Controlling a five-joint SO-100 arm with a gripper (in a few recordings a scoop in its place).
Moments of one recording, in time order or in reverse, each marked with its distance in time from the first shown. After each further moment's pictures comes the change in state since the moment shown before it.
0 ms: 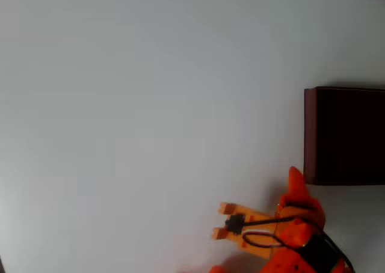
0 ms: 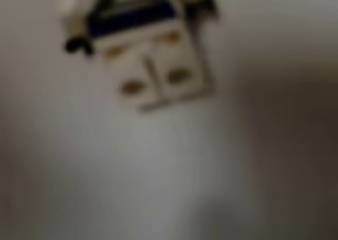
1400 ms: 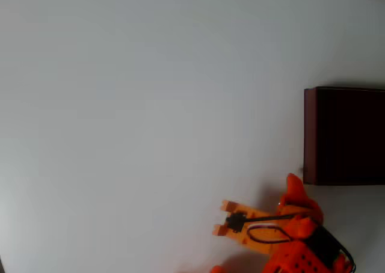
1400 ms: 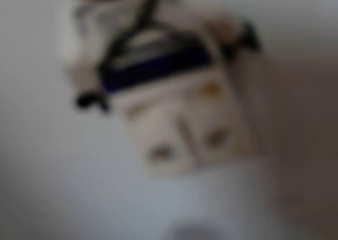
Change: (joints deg) arm 0.9 -7.2 2.5 -4.9 0.8
